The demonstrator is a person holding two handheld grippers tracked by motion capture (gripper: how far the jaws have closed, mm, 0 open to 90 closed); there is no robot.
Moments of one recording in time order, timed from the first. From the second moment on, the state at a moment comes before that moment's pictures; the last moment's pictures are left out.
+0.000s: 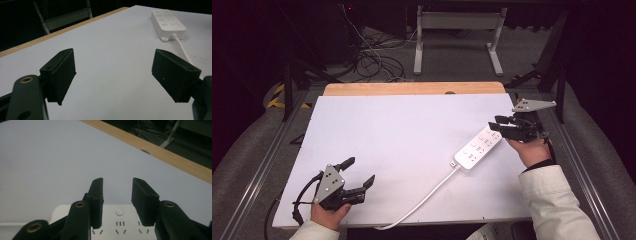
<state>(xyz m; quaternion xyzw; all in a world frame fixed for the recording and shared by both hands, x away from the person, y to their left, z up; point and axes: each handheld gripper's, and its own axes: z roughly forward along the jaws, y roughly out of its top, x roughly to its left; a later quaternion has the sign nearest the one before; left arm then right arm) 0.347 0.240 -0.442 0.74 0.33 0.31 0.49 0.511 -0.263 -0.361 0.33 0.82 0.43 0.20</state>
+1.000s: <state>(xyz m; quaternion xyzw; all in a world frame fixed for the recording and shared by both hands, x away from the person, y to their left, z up) 0.346 0.241 -0.441 0.74 0.34 0.30 0.49 0.432 -0.260 -0.434 0.26 0.79 0.54 0.14</state>
